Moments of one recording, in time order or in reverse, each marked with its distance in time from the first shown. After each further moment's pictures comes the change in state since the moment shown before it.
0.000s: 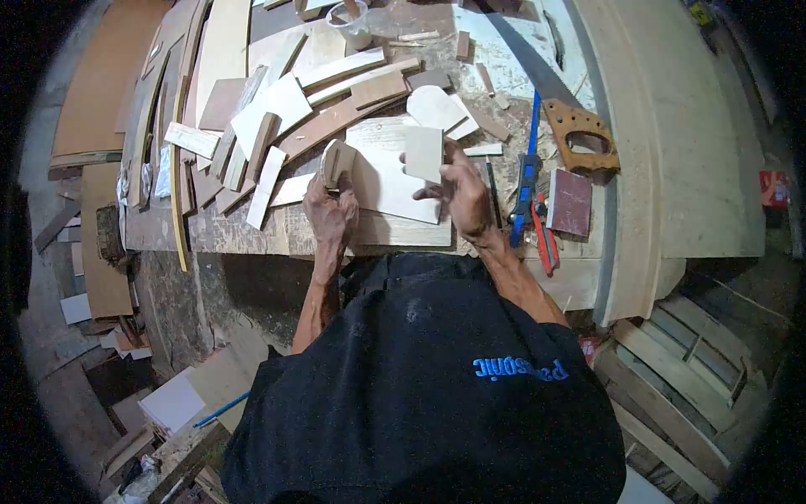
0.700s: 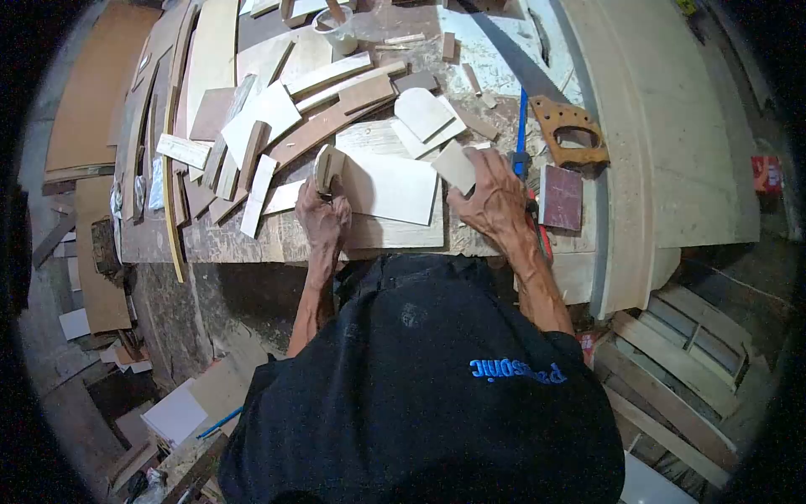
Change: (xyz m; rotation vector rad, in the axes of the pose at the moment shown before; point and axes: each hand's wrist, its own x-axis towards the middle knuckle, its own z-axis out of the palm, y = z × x) left_hand 0.003 0.008 -0.003 0.125 -0.011 0.057; right_hand -0.026 -0.027 -0.037 -1.561 0.222 -0.201
